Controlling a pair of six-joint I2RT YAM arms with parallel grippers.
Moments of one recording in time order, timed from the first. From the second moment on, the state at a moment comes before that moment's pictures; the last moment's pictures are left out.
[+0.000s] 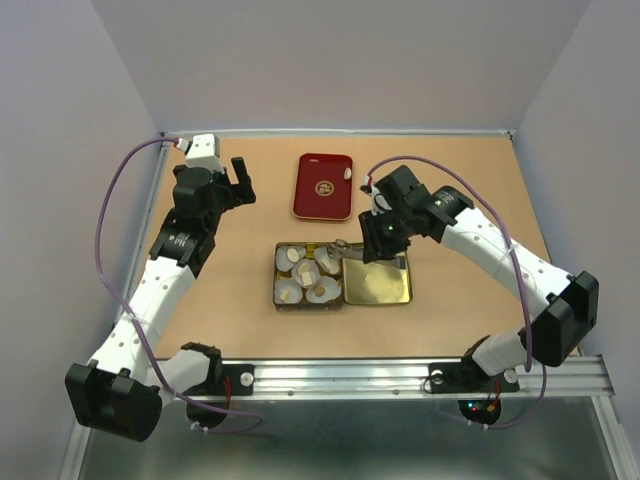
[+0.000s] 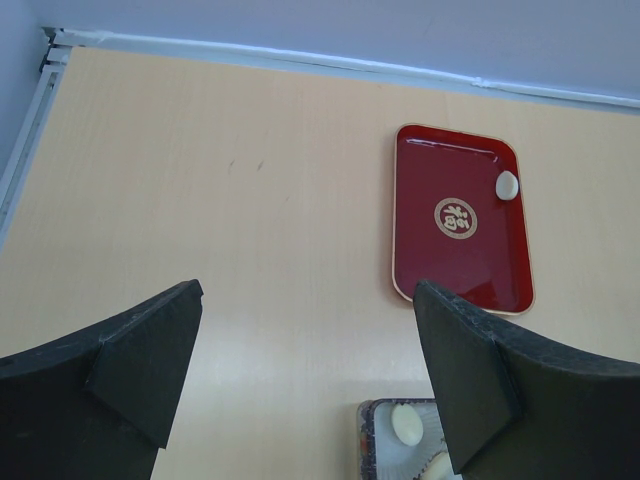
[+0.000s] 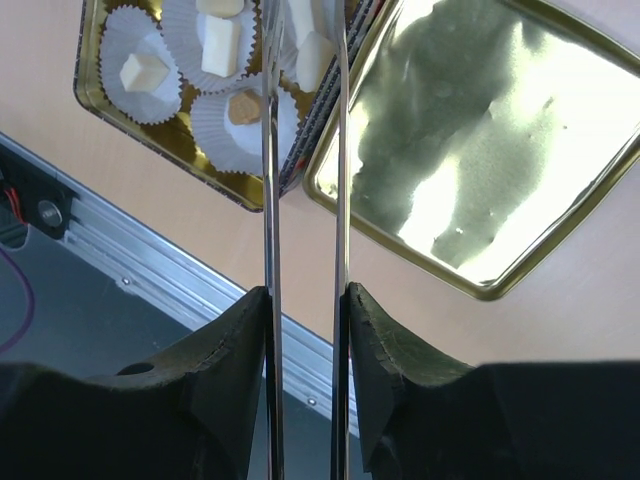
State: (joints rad) left arm -0.27 1.05 0.98 -0.20 -0.22 -0.22; right arm 0.68 1.45 1.39 -0.99 -0.21 0.32
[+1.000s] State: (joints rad) left arm -0.27 1.03 0.98 -0.20 -0.21 -0.22; right arm 0.60 2.00 1.89 -0.82 0.26 0.34
